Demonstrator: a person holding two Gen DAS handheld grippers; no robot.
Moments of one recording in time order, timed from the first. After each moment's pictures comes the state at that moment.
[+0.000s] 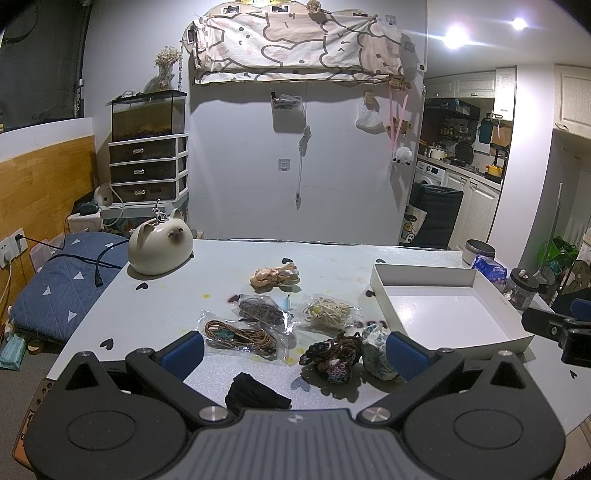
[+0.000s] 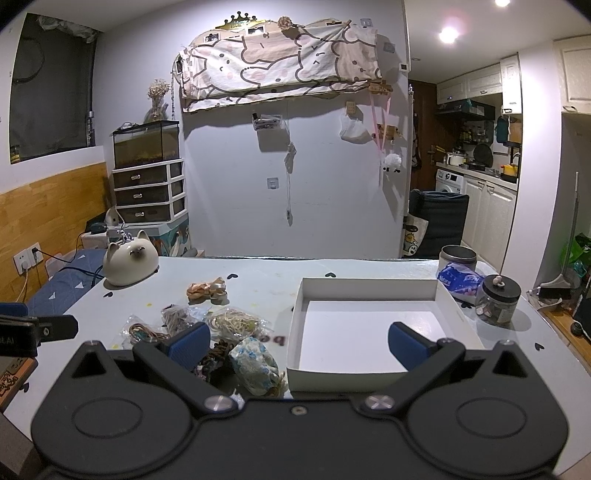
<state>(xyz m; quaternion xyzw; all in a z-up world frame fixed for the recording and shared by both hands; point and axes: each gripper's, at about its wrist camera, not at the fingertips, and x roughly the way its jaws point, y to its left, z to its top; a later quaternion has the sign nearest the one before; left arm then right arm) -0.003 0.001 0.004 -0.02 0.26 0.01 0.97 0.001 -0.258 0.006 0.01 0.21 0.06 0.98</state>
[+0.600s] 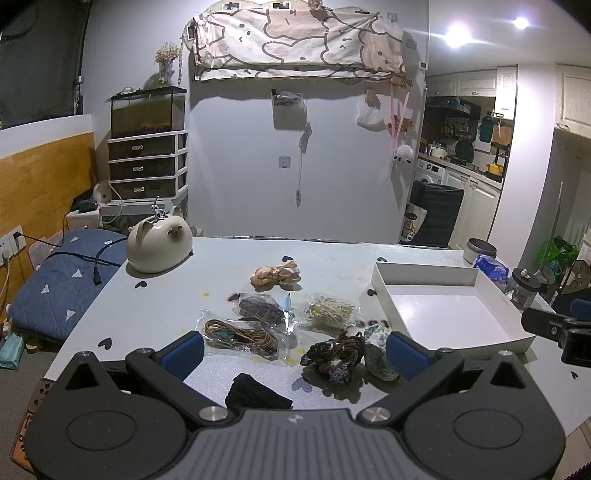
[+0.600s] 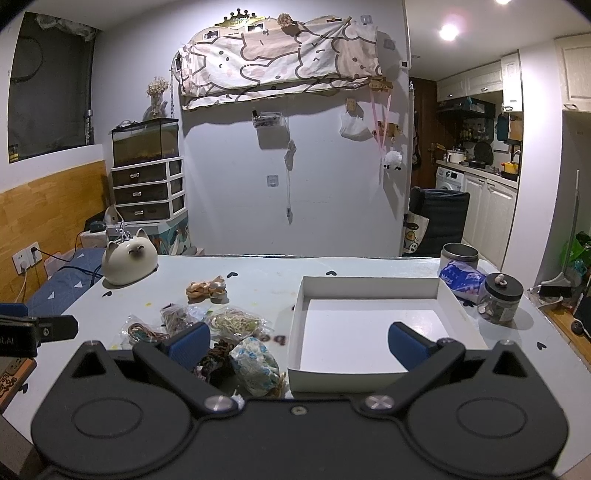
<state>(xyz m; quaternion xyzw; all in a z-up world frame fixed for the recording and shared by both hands) -0.002 -0.002 0.005 -0.02 0.26 0.01 0.97 0.005 -0.259 0.006 0.01 0.21 0.07 0.98</state>
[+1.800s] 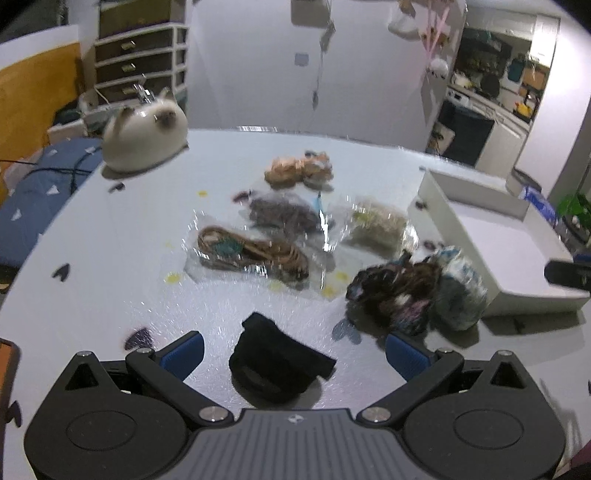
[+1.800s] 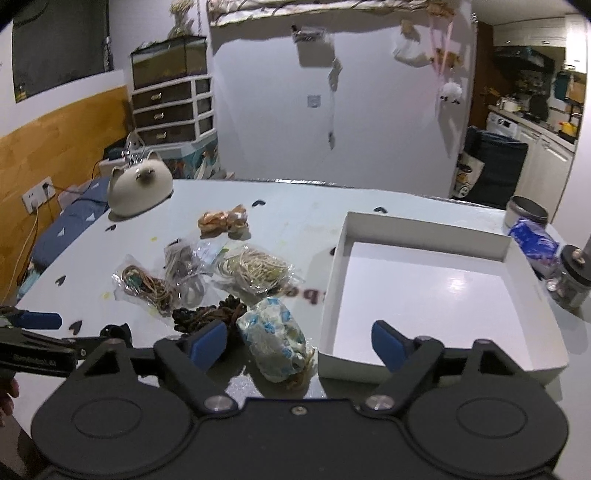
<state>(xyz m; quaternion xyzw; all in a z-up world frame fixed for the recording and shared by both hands) 0.112 0.040 -0.103 -0.05 0.40 0.01 0.91 0.130 -0.224 -0.052 -0.03 0.34 0.14 0.93</state>
